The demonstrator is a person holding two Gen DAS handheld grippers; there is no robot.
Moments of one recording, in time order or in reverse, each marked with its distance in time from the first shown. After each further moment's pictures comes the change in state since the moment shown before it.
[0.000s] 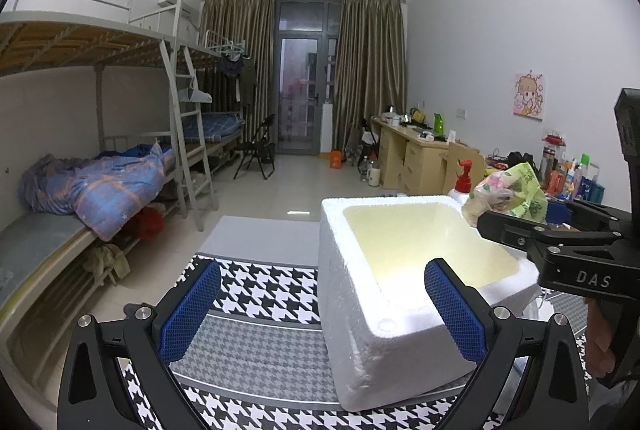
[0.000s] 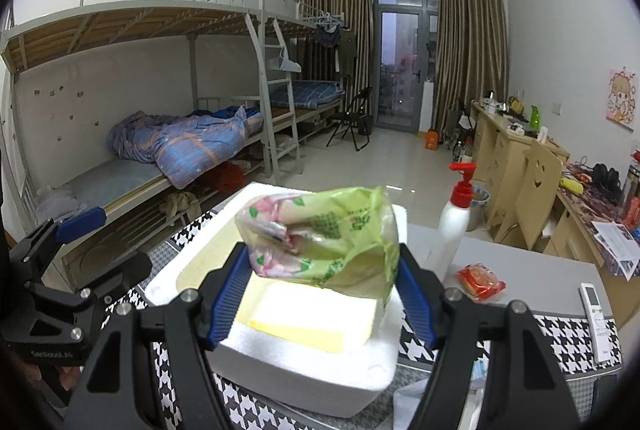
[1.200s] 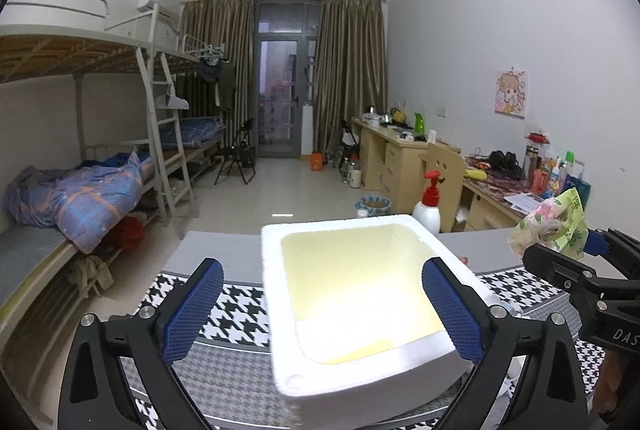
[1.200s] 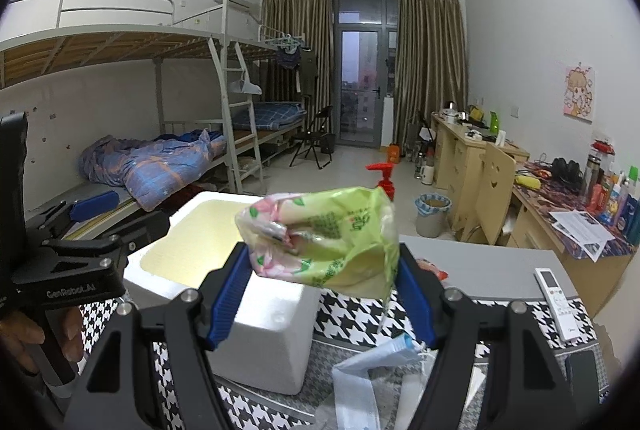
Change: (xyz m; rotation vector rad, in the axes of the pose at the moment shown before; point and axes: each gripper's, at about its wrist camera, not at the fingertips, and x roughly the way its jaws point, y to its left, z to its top) left arm 0.012 -0.037 0.022 0.026 -0.013 -0.051; right arm -0.049 -0.036 -0.018 0.062 -0.093 -0.109
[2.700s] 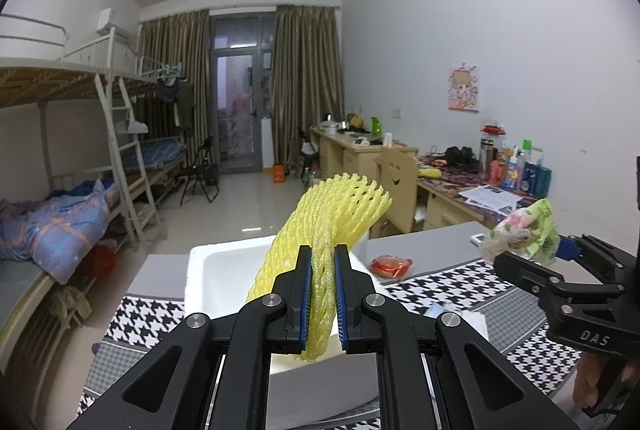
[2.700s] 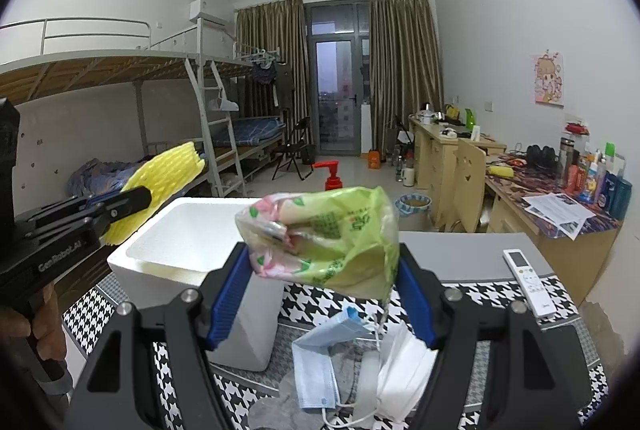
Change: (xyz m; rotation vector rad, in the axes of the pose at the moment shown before) left arm -0.022 -0.053 0.003 0.091 -0.026 -0.138; right arm -0.038 -0.043 -0.021 0.074 -0.045 -0.065
